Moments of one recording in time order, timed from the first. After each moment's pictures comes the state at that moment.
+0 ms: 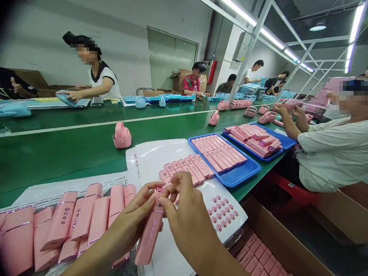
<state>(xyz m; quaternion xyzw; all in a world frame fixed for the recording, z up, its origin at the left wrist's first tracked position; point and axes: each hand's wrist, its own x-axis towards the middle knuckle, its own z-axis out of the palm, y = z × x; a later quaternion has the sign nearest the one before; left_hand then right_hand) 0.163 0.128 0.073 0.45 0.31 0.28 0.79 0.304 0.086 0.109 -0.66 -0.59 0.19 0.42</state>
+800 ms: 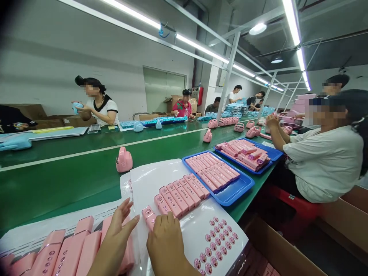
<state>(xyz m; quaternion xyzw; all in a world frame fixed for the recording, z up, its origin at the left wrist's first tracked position) 0.164 0.157 0.042 0.48 0.53 0.47 0.52 0.273 0.125 0.019 -0.71 -0.69 -0.04 0.16</state>
